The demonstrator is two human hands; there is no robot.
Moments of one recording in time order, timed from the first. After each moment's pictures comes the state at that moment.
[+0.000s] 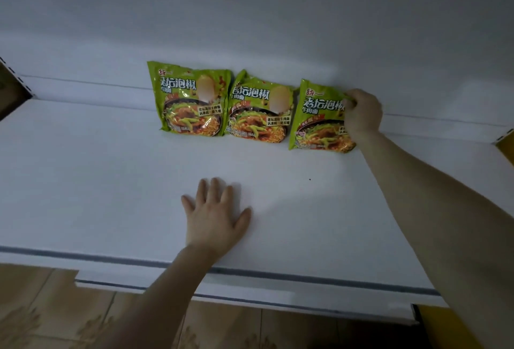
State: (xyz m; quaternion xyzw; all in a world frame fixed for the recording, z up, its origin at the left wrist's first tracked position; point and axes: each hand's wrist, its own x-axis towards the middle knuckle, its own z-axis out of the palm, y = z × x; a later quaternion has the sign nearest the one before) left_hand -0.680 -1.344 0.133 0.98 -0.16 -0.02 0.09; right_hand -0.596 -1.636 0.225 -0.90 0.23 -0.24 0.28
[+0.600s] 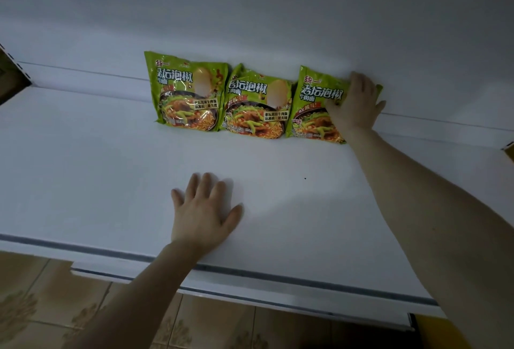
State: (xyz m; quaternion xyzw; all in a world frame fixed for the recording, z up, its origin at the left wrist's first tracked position) left_hand -0.678 -1.345 0.131 0.98 -0.17 0.01 0.09; right_hand -0.581 -1.638 0.219 -0.93 0.23 -0.21 0.18
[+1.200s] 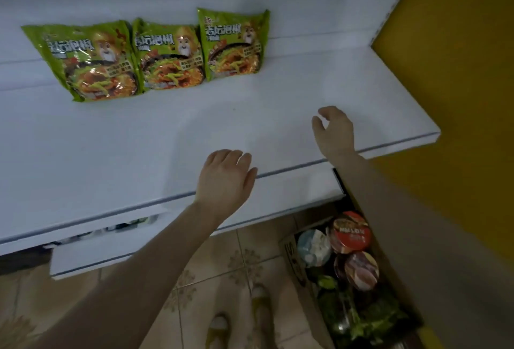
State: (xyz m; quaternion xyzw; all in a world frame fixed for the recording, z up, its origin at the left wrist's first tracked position) left_hand -0.780 -1.398 0.194 0.87 -0.47 0.06 0.14; right_hand -0.838 -1.617 0.212 -0.86 0.37 -0.17 0.30
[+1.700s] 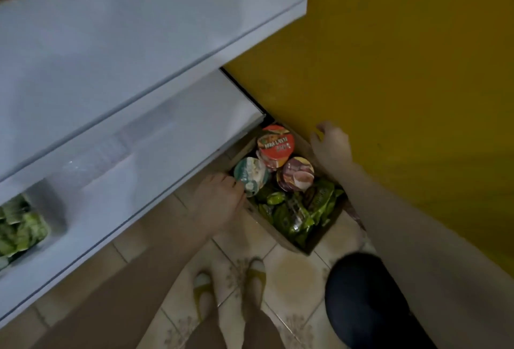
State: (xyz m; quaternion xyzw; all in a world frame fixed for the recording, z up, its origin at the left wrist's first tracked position) left_hand -0.957 -1.441 0.068 0.68 -0.73 -0.07 0.07; right_hand -1.125 -1.625 0.107 -0.76 0.61 -0.03 0.22
